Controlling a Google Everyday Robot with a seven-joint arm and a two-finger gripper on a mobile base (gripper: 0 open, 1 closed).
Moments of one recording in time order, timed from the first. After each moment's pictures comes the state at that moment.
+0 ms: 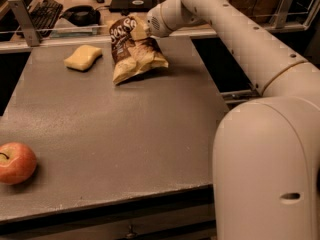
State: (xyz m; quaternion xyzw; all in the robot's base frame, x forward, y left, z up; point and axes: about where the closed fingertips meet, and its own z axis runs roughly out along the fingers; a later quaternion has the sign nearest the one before) arm 0.804 0.065 0.911 -0.39 0.78 0.25 0.42
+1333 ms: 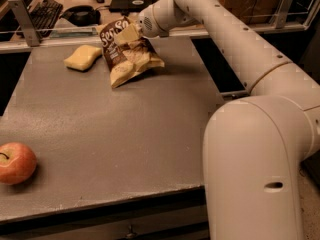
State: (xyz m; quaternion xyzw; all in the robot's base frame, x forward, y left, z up) arm 0.798 0.092 0.910 -0.41 0.77 0.28 0.40
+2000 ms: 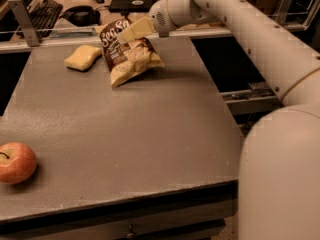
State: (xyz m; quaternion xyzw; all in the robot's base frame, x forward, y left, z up) arm 0.774 0.061 0.944 -0.41 0.75 0.26 0.44
